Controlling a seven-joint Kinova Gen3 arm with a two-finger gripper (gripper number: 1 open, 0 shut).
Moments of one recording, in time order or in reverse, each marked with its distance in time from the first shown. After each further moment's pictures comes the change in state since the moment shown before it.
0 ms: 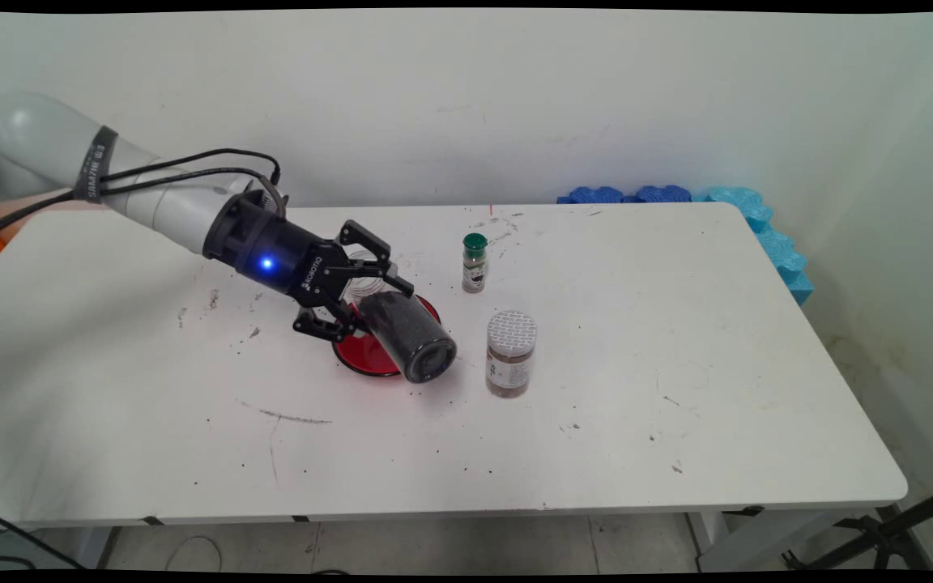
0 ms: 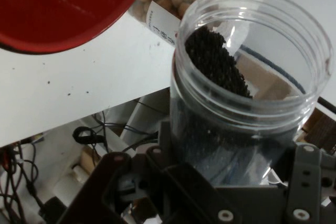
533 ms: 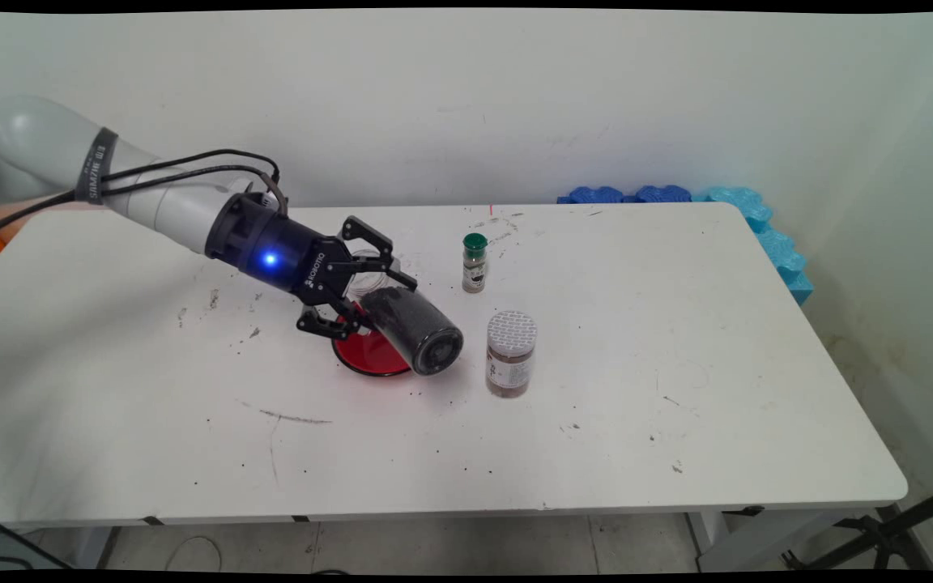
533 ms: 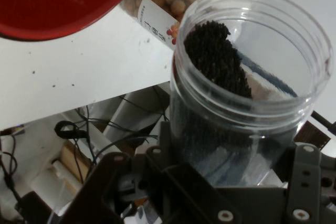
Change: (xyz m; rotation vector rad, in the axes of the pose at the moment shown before) arm -0.001 0.000 0.001 -0.028 -0.004 -0.065
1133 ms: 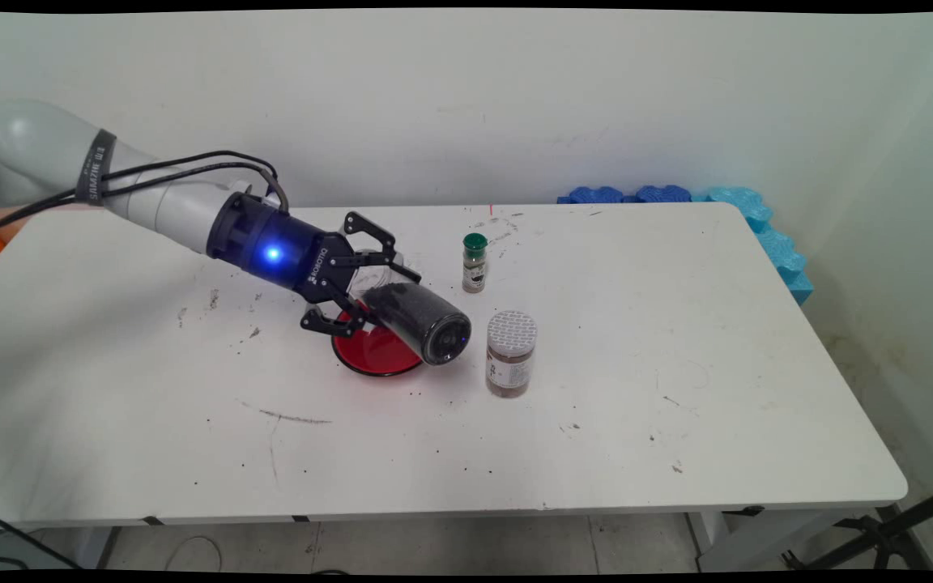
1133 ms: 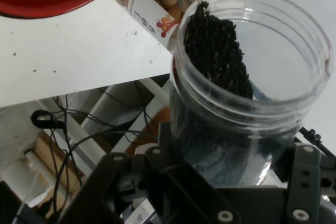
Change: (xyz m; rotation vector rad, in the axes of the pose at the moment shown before) arm -0.003 0.000 0.001 -0.036 -0.007 -0.088
